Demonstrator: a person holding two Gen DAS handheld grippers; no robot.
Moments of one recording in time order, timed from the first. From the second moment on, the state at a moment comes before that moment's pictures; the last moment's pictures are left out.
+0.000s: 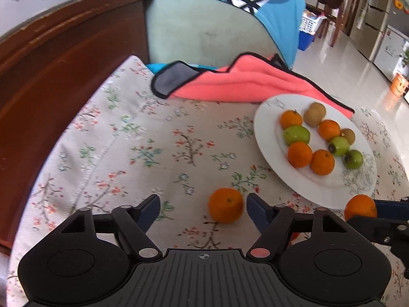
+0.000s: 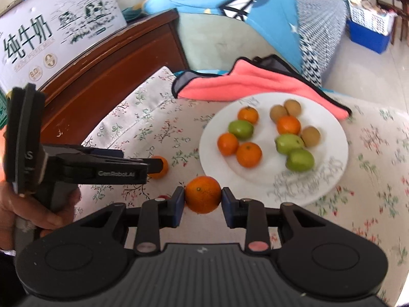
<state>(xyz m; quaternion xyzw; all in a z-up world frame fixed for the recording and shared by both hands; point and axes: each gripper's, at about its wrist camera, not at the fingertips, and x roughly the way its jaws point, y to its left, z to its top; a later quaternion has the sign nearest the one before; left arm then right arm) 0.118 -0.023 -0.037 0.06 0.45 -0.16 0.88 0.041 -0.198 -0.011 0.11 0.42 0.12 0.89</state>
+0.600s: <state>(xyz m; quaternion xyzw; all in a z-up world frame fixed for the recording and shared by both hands) 0.115 -0.035 -0.044 0.08 0.44 -0.18 0.88 0.040 -0.218 -0.007 0.14 0.43 0.10 0.89</state>
